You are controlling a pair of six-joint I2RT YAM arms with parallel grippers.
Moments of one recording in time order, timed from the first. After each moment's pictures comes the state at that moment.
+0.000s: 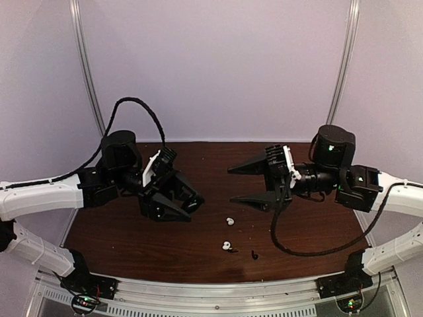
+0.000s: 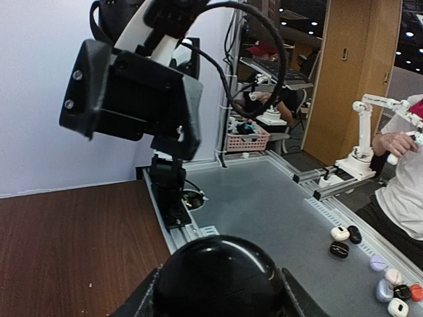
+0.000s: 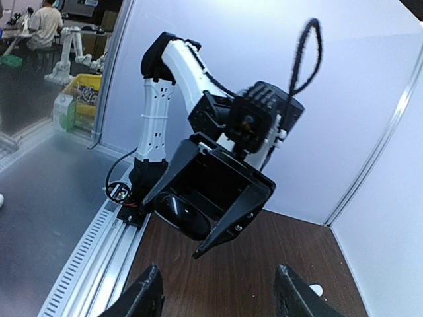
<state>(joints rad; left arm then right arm) -0.90 1.23 0.90 0.22 1.09 0.03 1.01 1.10 0.97 0.11 -0.58 -0.36</state>
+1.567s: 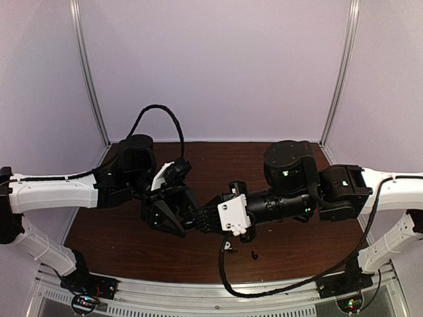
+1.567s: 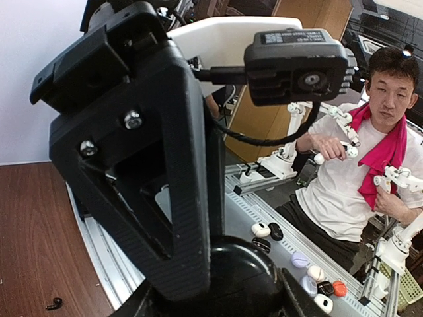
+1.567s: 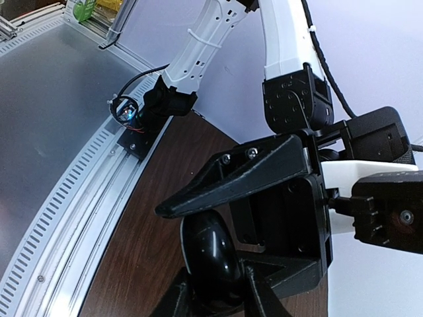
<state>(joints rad) -0.94 1.37 0.93 0.27 1.39 -0.16 1.38 1.34 1.27 -0.30 -0.12 -0.73</state>
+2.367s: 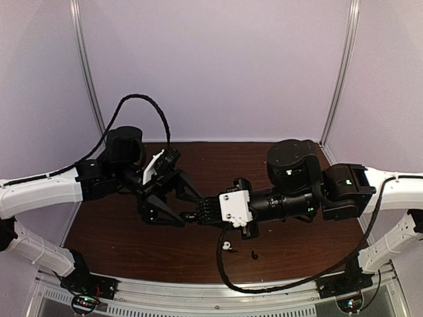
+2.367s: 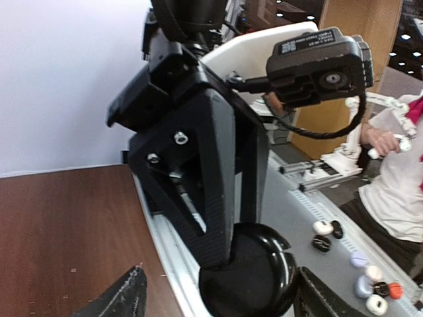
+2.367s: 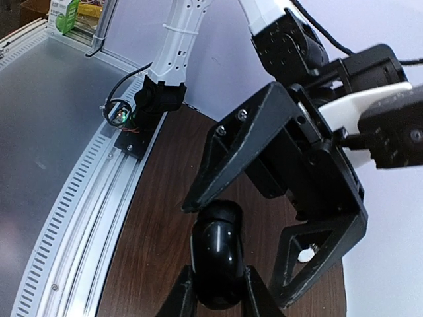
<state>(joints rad) -0.89 1.27 0.98 0.01 1.20 0.08 1.38 1.32 1.27 -0.32 -0.08 -0.63</state>
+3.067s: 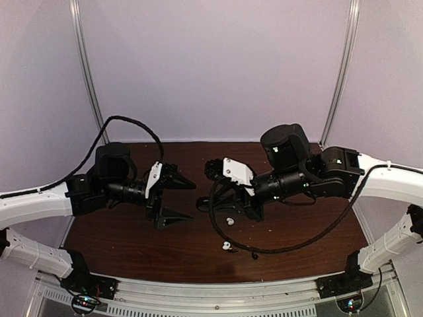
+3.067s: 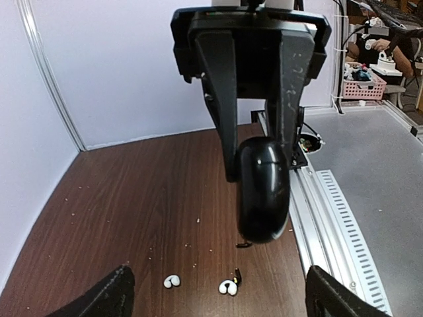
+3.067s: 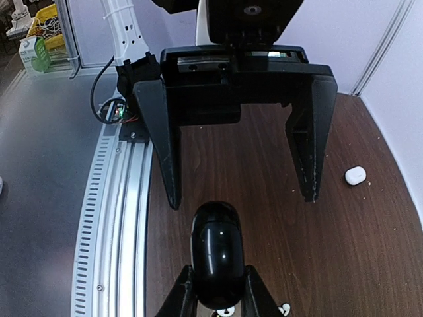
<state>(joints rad) -0.88 1.11 0.81 0.02 0.66 0.35 1.17 1.34 1.29 -0.47 -0.23 -0.28</state>
